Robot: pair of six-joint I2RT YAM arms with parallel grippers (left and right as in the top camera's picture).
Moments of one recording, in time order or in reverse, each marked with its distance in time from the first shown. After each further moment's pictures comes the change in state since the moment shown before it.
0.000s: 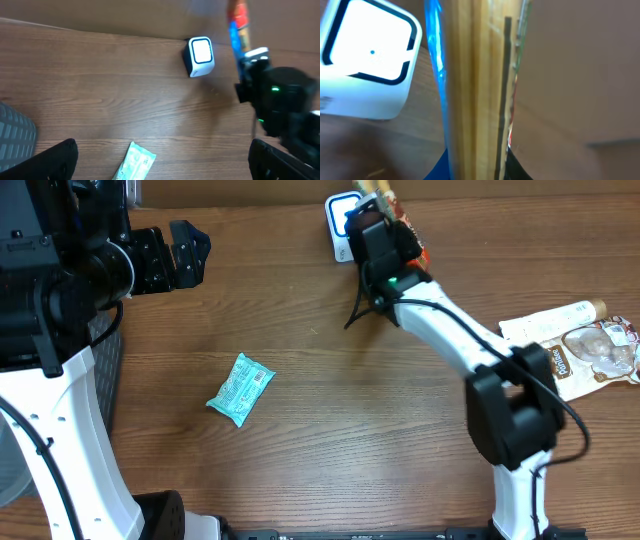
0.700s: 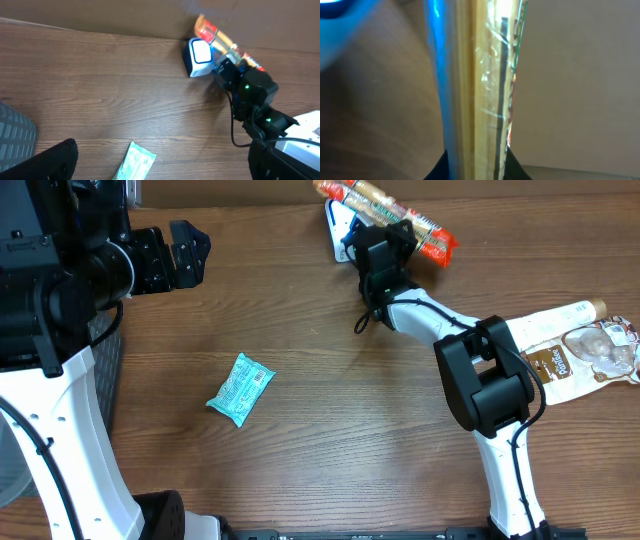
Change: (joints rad) left arm 0.000 0.000 0.000 0.000 0.000 0.000; right arm -0.056 0.233 0.000 0.433 0.142 -0.654
